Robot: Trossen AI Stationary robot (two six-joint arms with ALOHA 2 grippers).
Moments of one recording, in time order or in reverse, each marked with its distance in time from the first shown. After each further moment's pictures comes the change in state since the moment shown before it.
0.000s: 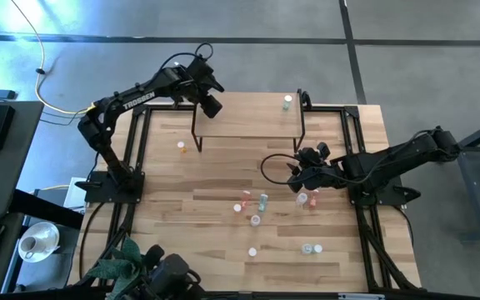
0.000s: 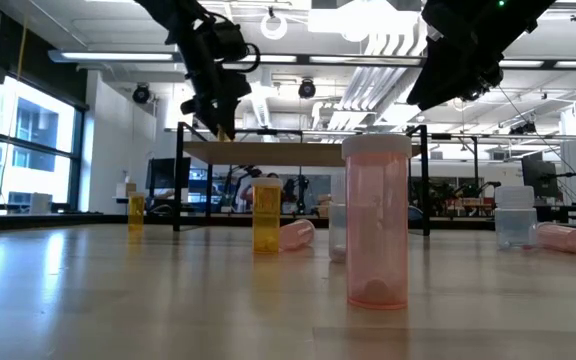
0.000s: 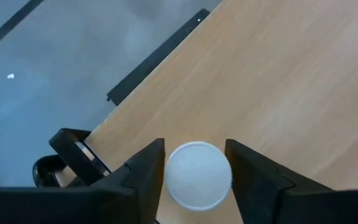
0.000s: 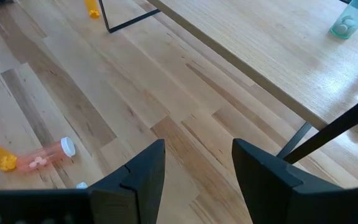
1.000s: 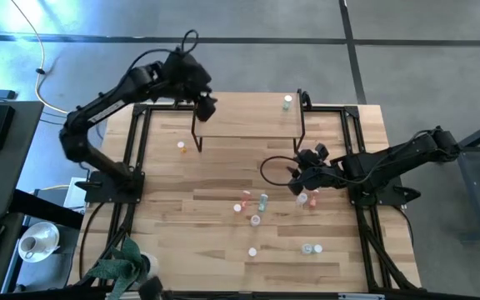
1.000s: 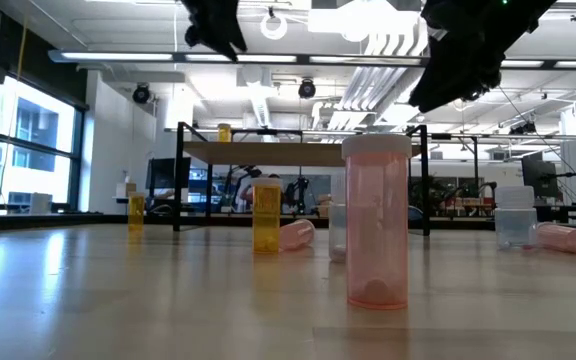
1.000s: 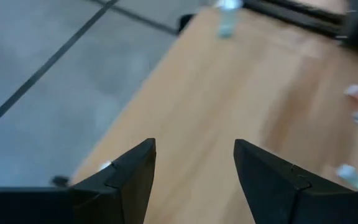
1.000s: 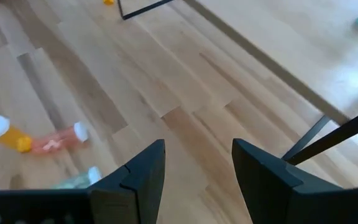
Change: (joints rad) left arm -0.204 -0.235 0.141 -0.093 0.075 0.043; right arm 0.000 0.000 0.000 0.000 -0.069 -0.027
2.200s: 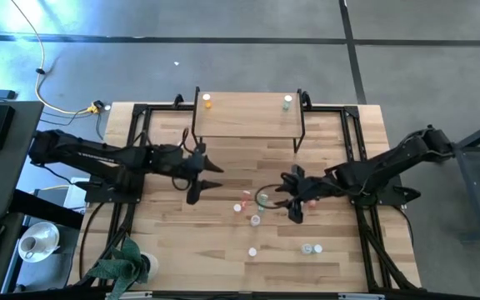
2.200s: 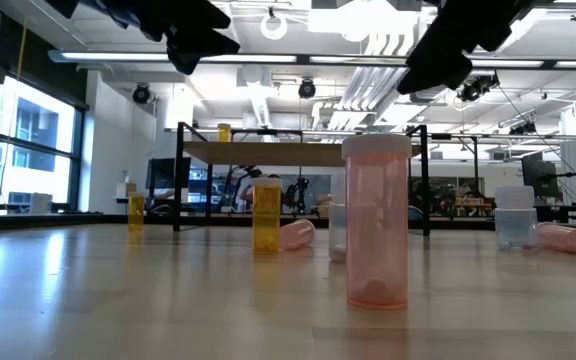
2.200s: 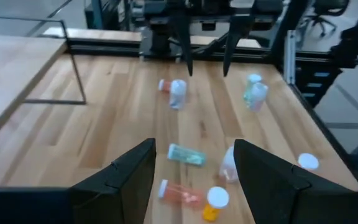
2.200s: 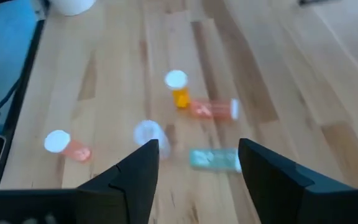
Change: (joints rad) left arm -0.598 -0.361 -0.989 1.013 0.014 -0.118; right arm 0.096 0.113 0.000 0.331 -0.418 -0.267
